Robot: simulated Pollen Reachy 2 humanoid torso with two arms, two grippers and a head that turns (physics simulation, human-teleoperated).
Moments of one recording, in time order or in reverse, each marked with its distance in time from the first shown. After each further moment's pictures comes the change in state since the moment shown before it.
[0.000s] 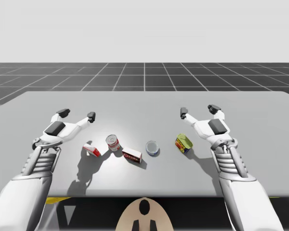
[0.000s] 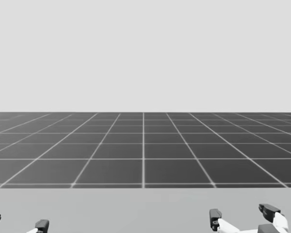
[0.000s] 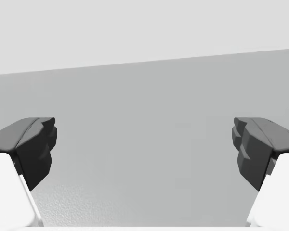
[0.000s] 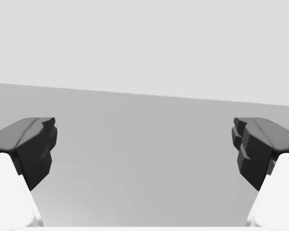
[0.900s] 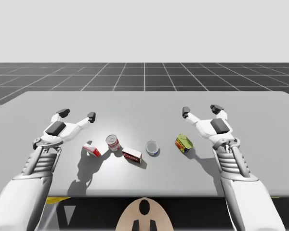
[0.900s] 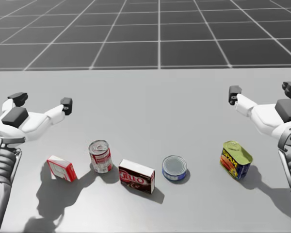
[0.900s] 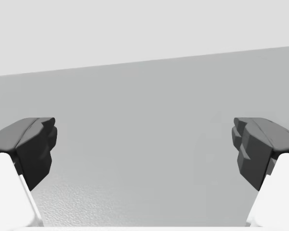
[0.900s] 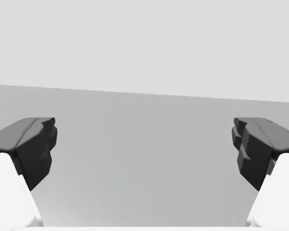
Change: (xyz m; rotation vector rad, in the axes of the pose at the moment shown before) left arm -0.002 0.000 -0.001 0.009 0.002 -0.019; right arm 0.003 -0.005 0.000 -0.031 0.010 -0.002
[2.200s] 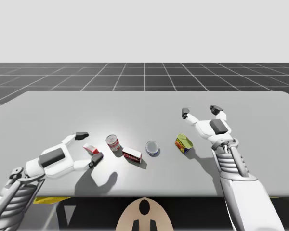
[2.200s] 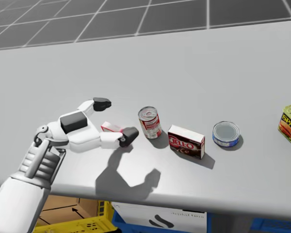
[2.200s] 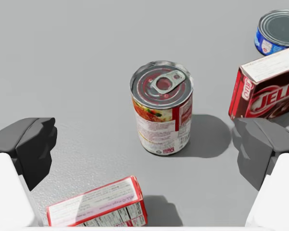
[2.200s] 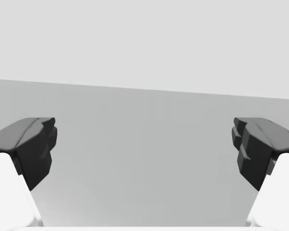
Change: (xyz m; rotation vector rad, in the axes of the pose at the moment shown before) left arm -0.001 -0.021 0.077 -0.635 0.296 -0.115; right arm -0.004 0.001 -0.001 -0.010 0.011 0.014
